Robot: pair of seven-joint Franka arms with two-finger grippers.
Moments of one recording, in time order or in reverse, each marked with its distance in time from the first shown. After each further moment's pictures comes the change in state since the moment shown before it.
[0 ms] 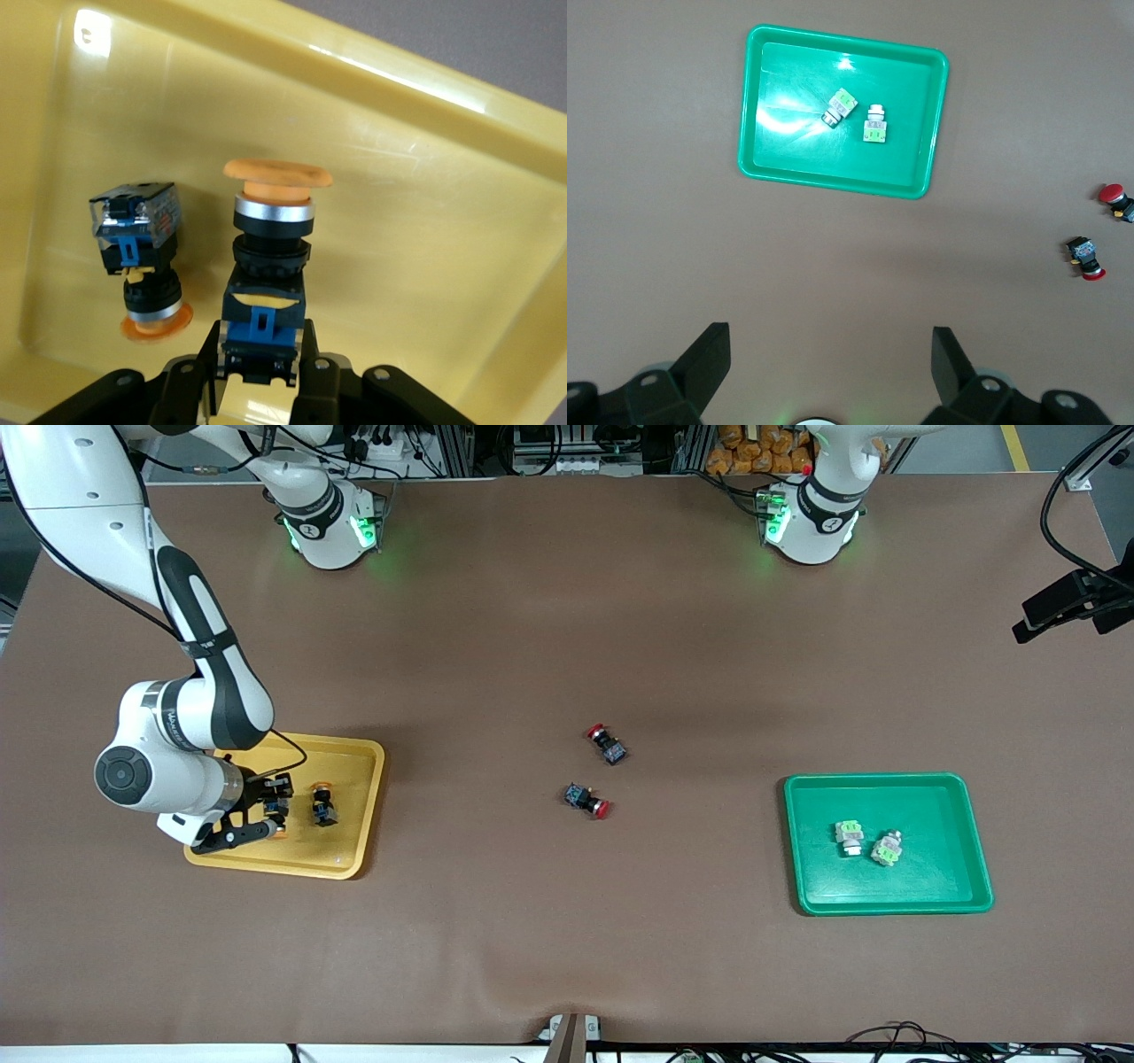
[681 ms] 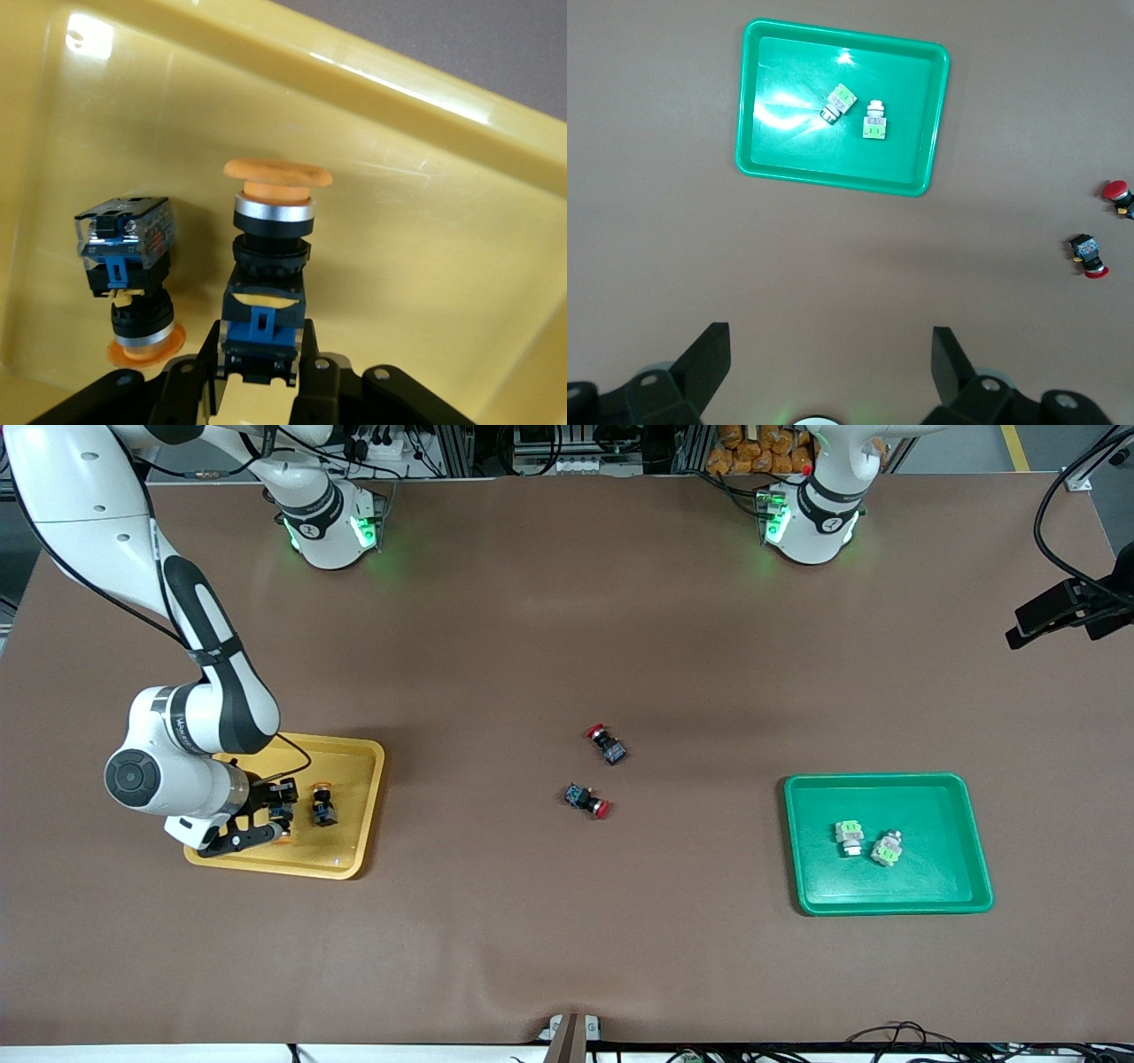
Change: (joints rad) left arm -0.002 0.013 -0.001 -0.001 0.000 0.000 0.000; right arm 0.000 0.025 0.000 0.000 0.000 0.036 -0.018
